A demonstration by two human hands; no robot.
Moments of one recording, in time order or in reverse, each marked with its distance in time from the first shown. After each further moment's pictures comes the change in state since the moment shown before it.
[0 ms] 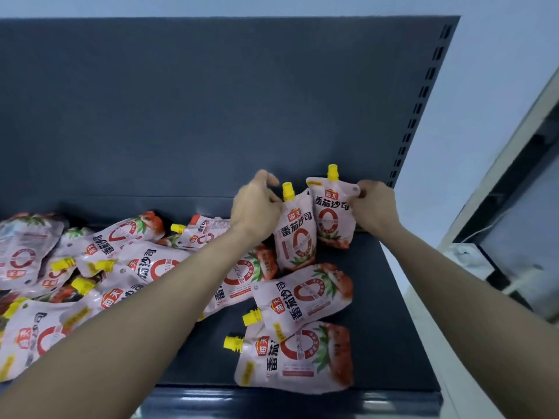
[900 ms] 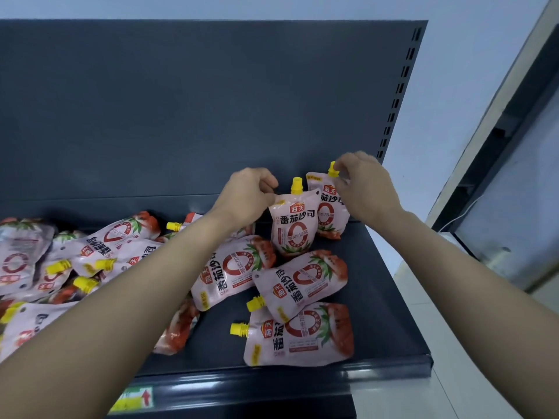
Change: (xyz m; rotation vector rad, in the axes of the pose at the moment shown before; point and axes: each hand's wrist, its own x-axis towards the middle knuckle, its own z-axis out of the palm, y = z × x) left_hand -0.008 0.005 -0.035 0.083 -0.190 0.190; right_hand -0.052 -0.052 -0.042 -0.309 0.071 -0.311
